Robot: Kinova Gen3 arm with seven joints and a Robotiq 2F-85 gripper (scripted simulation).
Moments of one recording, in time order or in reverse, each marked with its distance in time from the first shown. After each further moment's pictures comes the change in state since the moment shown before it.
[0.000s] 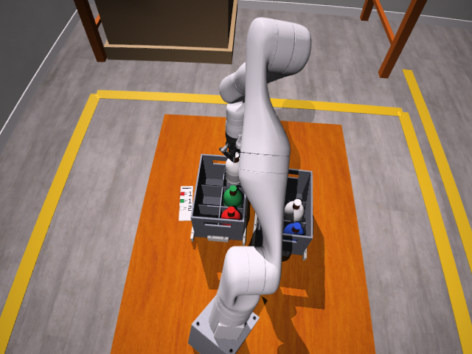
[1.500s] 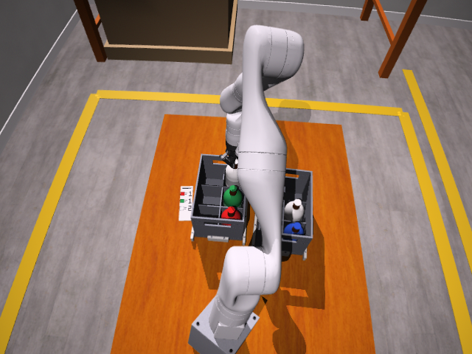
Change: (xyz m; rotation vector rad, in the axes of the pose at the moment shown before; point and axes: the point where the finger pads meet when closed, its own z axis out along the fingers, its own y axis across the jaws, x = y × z) arm 0.000 0.000 0.040 0.000 0.000 0.000
